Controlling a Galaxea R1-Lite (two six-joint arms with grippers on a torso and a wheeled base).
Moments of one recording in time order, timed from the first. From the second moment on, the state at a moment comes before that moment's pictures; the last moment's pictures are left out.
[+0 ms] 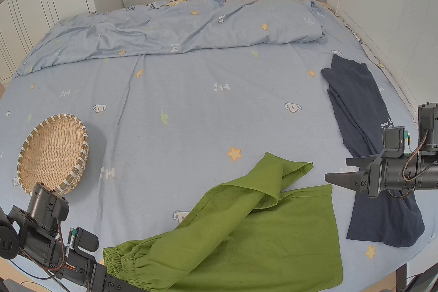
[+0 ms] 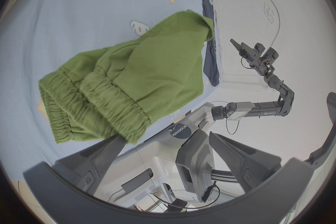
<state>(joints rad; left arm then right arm) -0.32 1.34 -0.38 0.17 -0.73 -0.27 0.32 1.39 -0.64 -0.22 0.39 0.05</state>
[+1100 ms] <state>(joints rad) -0.18 1.41 -0.48 0.11 -0.60 -0.26 0.33 1.39 -0.64 -0.22 0.39 0.05</state>
